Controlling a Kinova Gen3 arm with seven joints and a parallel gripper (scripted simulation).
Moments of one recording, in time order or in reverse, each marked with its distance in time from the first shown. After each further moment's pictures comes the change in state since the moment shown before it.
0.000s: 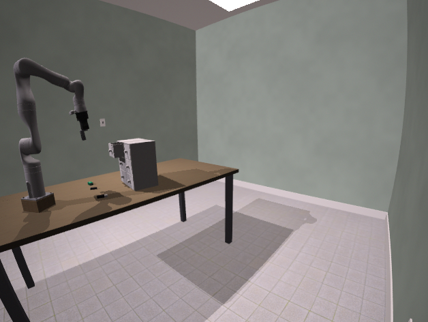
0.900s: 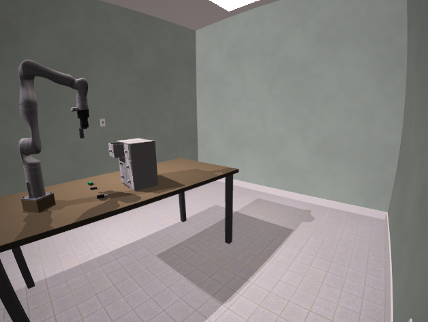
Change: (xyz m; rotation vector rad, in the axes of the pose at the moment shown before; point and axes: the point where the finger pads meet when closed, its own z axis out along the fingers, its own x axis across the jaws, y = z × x) arm 0.000 -0.007 -0.015 0.124 -0.003 -0.001
